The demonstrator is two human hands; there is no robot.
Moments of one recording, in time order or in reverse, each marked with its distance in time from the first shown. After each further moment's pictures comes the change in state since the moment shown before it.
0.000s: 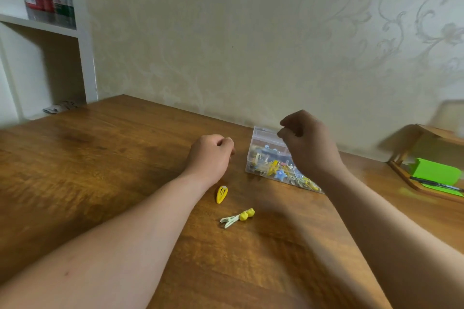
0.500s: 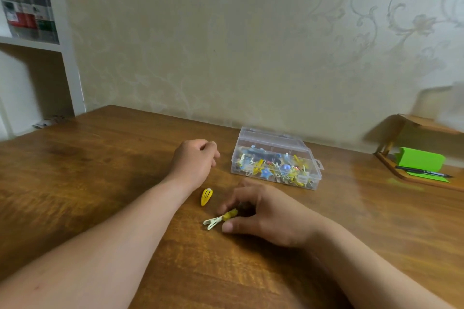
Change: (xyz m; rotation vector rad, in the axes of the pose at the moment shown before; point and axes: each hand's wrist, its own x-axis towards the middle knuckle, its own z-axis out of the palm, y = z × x) left_hand -0.001 0.001 0.002 0.001 0.012 0.000; right_hand -0.089 -0.006 0.004 0.078 -0.799 -0.186
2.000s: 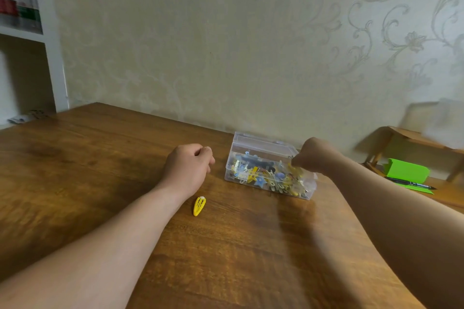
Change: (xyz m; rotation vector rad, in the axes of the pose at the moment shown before) left_hand 0.006 -0.006 0.004 -0.003 -0.007 0.036; right_hand 0.058 0.110 -0.128 -0.456 0.380 0.844
